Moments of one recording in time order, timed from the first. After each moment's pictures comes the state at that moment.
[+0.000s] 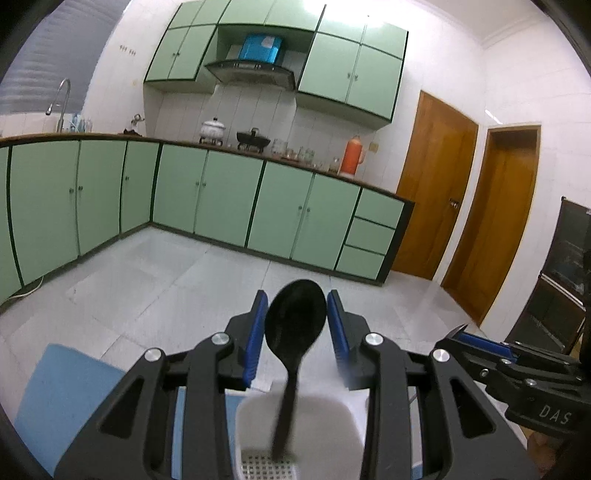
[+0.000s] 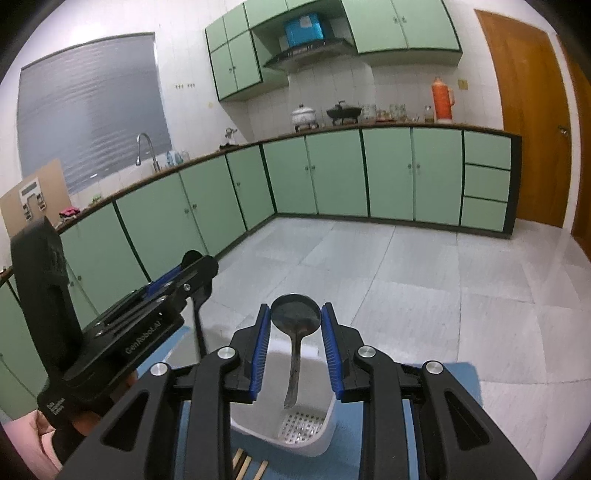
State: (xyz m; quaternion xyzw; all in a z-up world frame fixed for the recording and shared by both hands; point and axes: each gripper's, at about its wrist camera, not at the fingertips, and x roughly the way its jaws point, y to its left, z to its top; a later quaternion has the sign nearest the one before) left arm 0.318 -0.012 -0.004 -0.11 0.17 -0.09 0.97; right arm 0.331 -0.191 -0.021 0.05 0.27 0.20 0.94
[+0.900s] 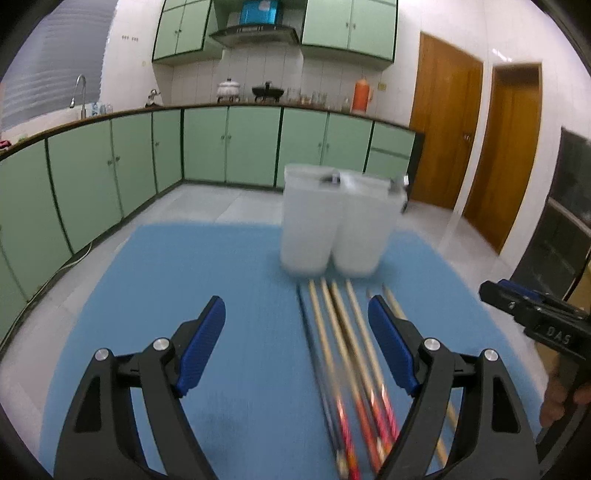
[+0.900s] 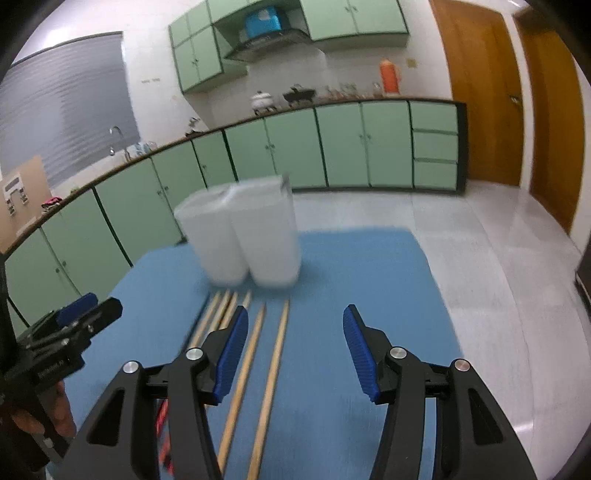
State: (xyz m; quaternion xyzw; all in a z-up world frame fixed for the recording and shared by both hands) left arm 0.091 0.010 -0.064 -0.04 0.28 -0.04 0.96; right arm 0.121 -0.249 -0.099 0.08 0.31 0.11 0.94
